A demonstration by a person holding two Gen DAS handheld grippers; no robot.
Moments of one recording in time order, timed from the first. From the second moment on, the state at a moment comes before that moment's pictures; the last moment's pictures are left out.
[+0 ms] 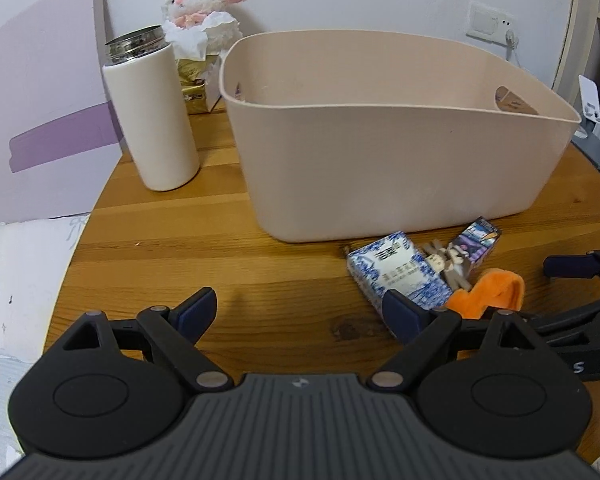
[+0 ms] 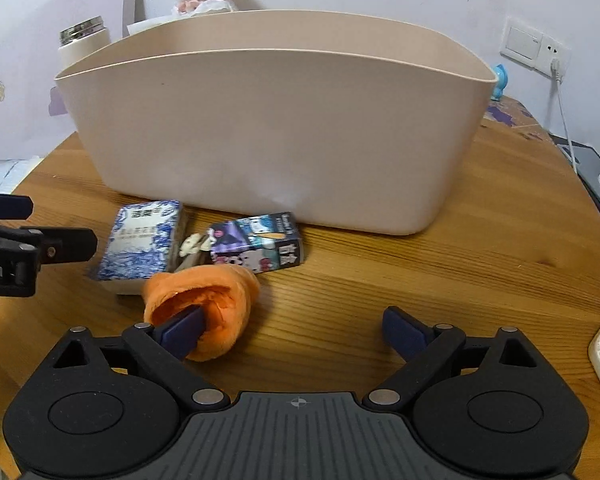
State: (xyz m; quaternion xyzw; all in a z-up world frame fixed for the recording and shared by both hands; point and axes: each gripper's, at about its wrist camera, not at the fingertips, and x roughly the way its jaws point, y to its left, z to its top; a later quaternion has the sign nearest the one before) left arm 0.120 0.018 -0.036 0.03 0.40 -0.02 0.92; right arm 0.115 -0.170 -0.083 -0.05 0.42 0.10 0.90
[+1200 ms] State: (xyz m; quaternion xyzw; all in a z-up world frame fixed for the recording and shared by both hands) left arm 0.153 -0.015 -0.062 0.02 0.42 -0.03 0.90; right arm 0.124 -0.187 -0.076 -0.03 0.41 0.11 0.91
